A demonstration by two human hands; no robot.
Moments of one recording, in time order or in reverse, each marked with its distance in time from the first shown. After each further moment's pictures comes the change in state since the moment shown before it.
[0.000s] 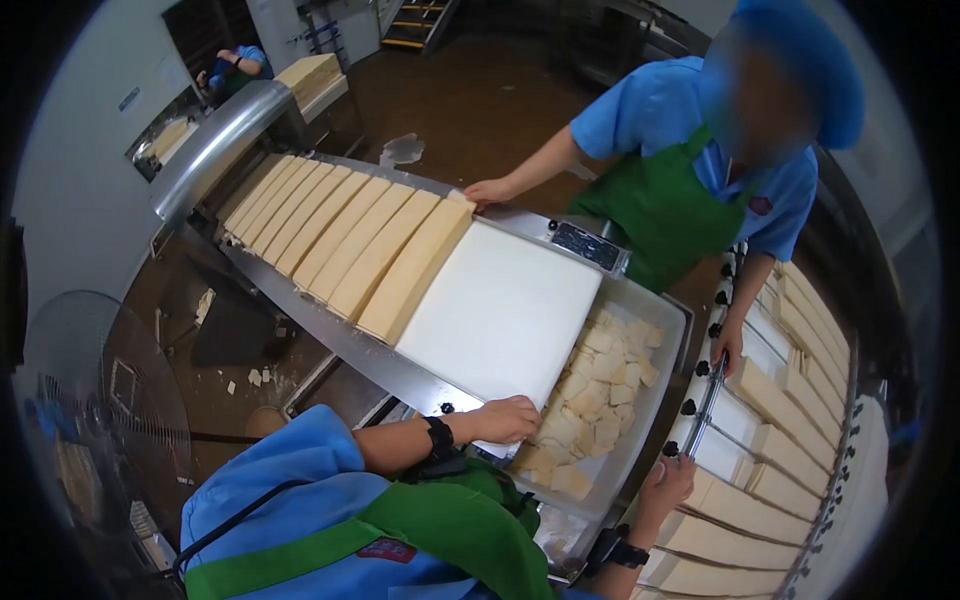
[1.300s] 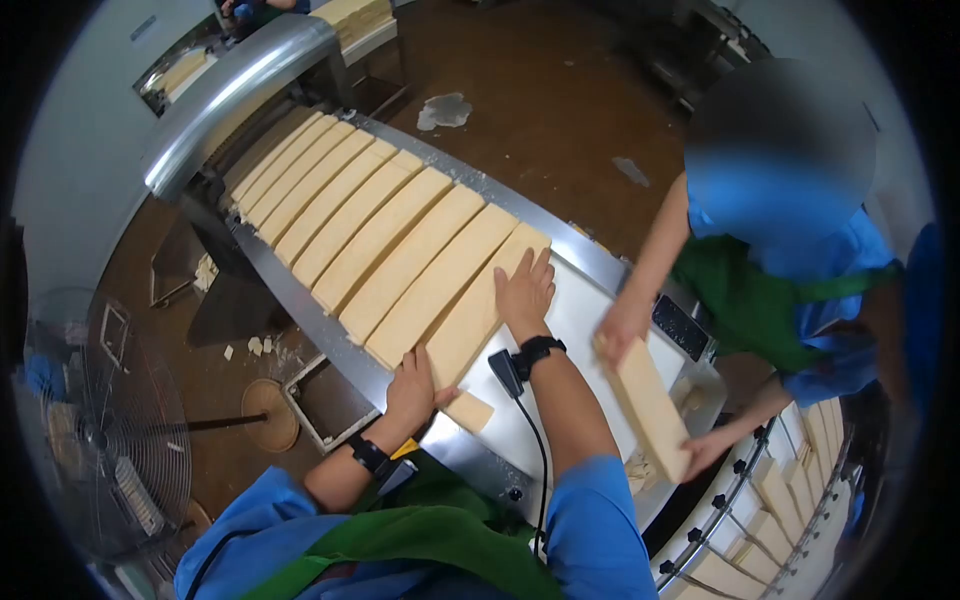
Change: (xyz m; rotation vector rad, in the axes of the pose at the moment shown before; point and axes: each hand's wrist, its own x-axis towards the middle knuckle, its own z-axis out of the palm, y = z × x) left_hand -0.196 -0.081 -0.229 0.321 0.424 -1.396; right_hand 0.191 -0.618 0.221 0.323 -0.417 -0.375
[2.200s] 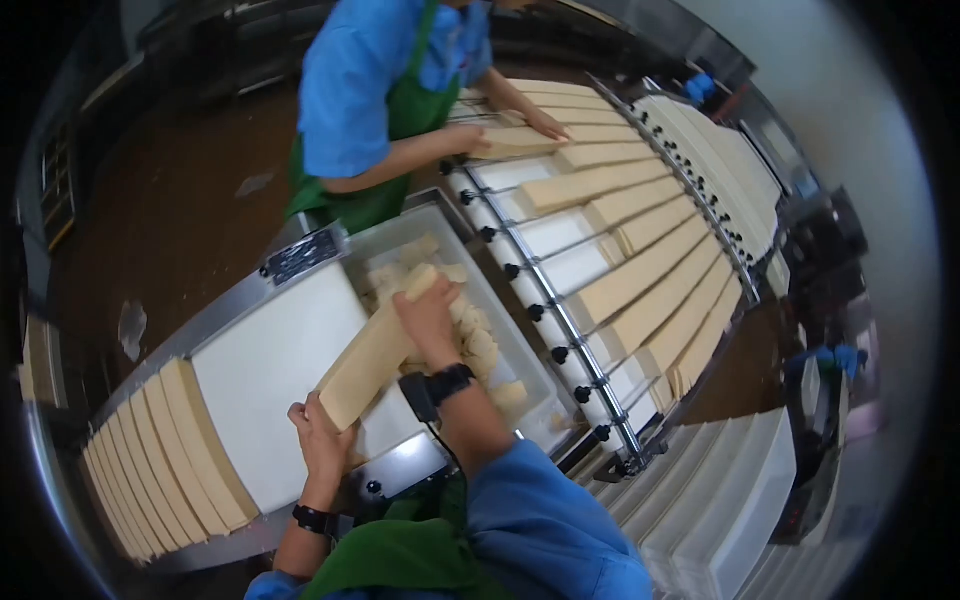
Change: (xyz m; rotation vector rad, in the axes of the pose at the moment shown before) left_hand -0.062 0.199 0.080 -0.173 -0.332 0.678; right_hand -0.235 0.304 -0.174 0.387 0.630 1.028
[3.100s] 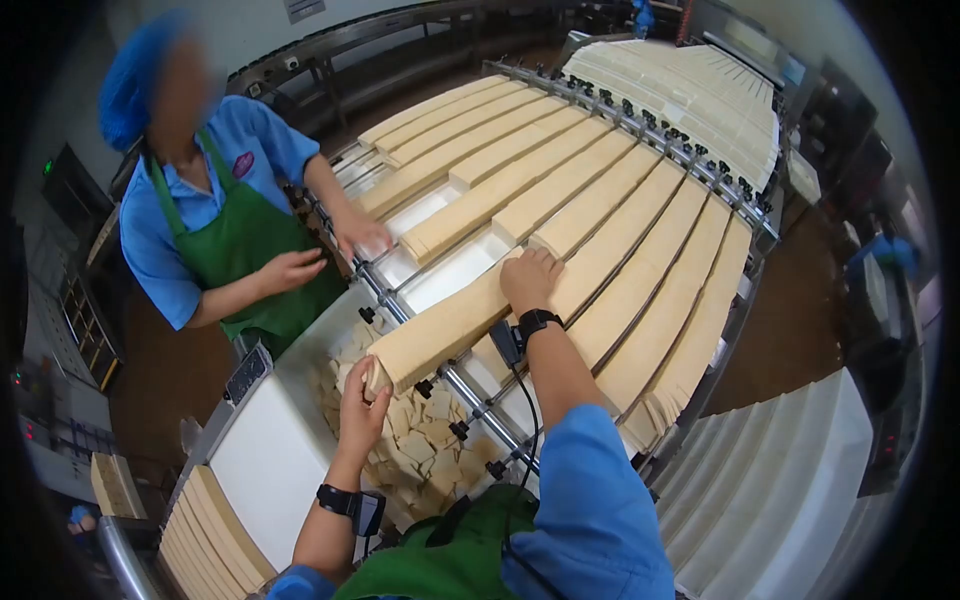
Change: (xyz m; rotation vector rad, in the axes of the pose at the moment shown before) left_hand 0.082 0.264 0.173 -0.378 -0.229 0.528; right_hand 0.228 0.231 -0.287 -0.622 0.265 0.137
